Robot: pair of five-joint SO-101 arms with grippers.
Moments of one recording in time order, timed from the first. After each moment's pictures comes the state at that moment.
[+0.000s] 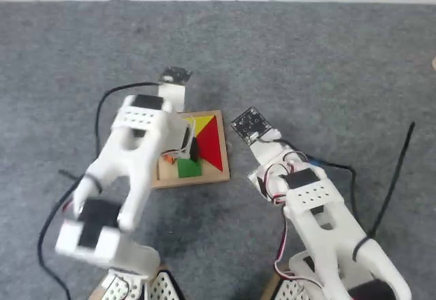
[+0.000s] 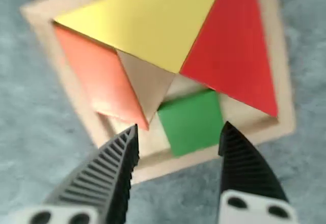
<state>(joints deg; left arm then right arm) 3.3 5.8 25.8 72.7 3.9 -23.5 -32.0 66.5 35.3 19.6</state>
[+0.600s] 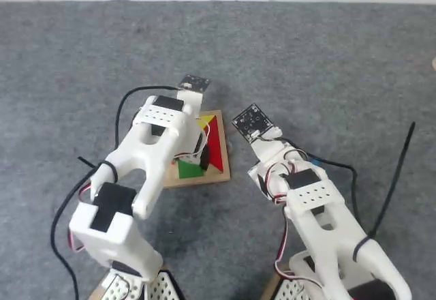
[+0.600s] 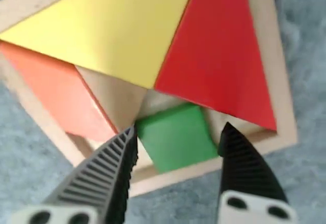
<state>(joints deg) 9.1 12.7 24.1 71.7 3.6 -23.0 -32.1 66.8 32.4 19.6</state>
